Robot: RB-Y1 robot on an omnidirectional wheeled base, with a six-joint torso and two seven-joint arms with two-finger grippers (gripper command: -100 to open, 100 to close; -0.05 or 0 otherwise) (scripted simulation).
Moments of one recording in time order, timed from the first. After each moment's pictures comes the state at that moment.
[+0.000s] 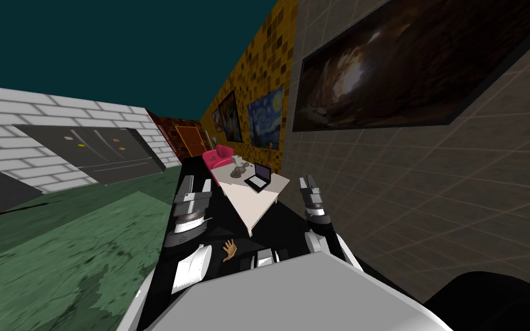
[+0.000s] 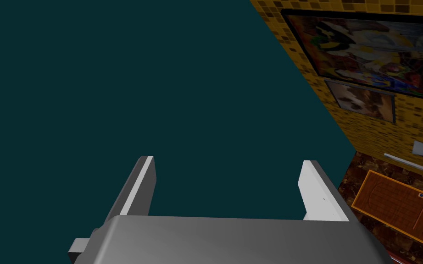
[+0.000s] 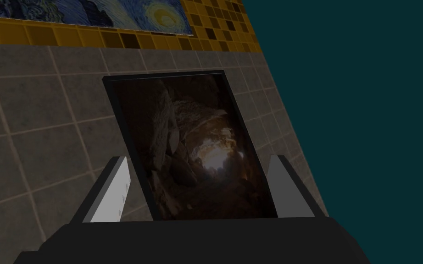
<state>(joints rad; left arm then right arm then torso) 0.47 0.02 -0.04 -2.37 -0.12 -0.44 0.15 0.53 0.00 0.05 -2.22 0.10 -0.61 0.05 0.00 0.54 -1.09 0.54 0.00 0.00</state>
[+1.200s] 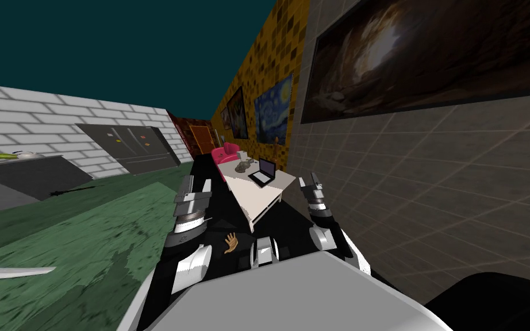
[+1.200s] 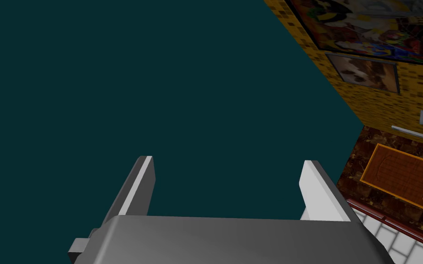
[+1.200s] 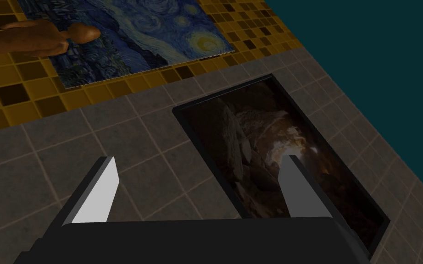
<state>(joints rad) 0.47 0.02 -0.04 -2.37 -0.12 -0.44 0.15 0.45 -0.17 0.01 -2.15 -0.14 -0.55 -0.09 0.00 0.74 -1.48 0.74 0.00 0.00</state>
